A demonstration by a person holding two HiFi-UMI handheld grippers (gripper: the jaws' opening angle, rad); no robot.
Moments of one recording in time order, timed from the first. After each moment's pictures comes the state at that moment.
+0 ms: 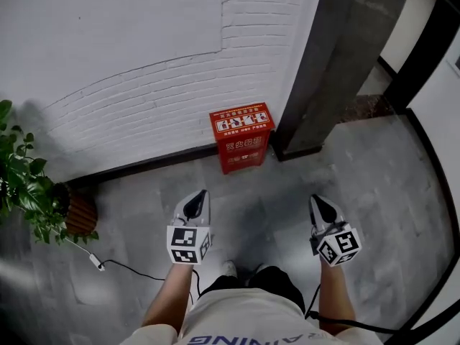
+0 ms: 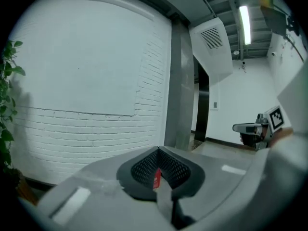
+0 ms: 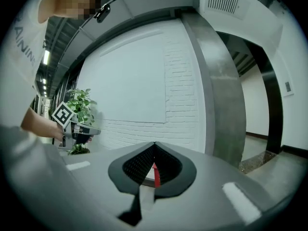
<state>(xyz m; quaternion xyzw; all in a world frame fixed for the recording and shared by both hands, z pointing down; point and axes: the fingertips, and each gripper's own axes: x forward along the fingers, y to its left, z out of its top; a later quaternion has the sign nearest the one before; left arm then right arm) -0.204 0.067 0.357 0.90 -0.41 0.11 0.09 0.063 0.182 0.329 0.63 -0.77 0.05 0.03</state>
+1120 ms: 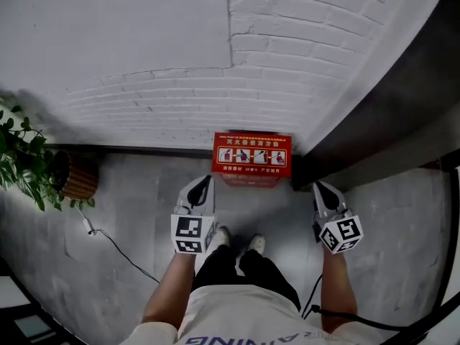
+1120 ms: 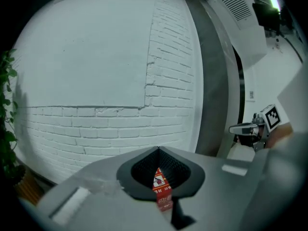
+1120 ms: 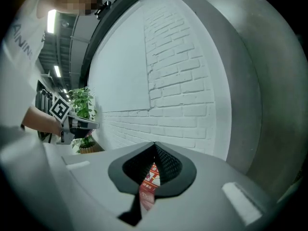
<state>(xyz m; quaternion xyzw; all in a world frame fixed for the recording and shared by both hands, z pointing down) -0.034 -0.249 0.408 0.82 -0.54 0.15 0.11 0.247 -0.236 0.406 0.49 -0.86 0.11 0.07</state>
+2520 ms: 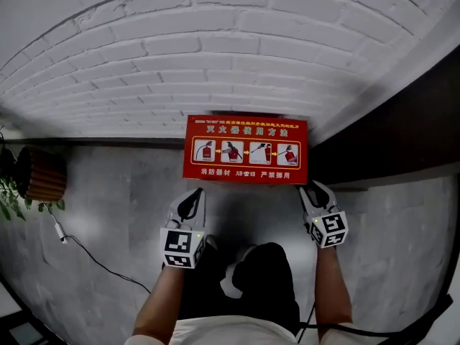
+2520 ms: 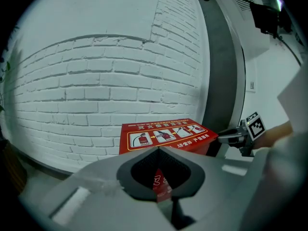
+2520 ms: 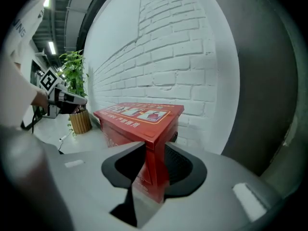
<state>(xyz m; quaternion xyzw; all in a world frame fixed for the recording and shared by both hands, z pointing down) -0.027 -0.301 0.701 0.82 -0.52 0.17 0.16 0.267 -0.315 0.761 0.49 -0.84 0.13 0.20</state>
